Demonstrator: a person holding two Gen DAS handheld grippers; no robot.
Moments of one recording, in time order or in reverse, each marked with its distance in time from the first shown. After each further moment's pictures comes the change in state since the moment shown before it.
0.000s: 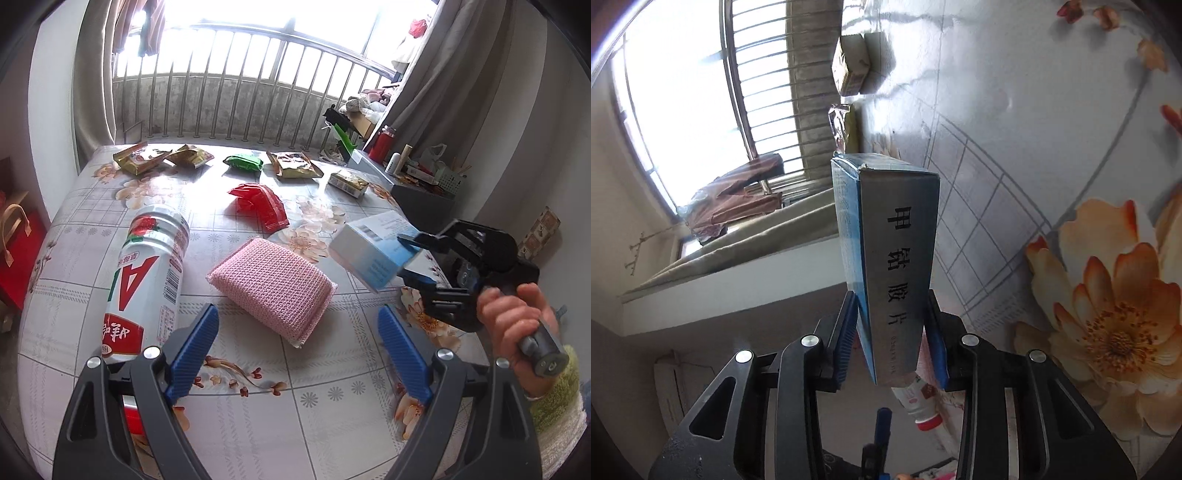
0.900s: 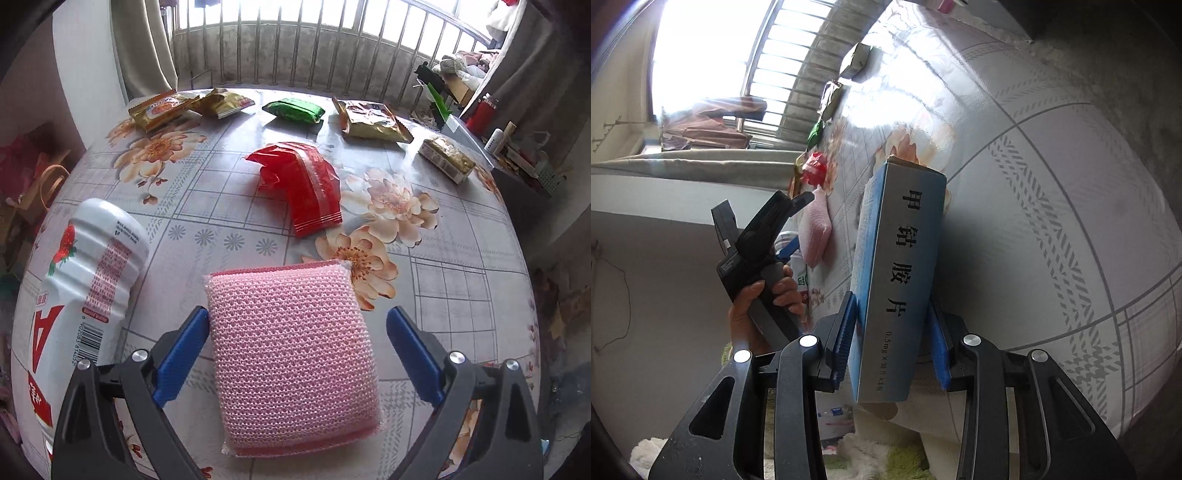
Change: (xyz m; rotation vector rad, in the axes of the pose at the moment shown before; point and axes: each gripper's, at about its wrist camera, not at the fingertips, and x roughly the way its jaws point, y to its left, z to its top) left arm 0.142 -0.020 0.052 -0.133 0.206 0.349; right arm -0.088 -0.035 -0.094 -0.376 -0.034 -0.295
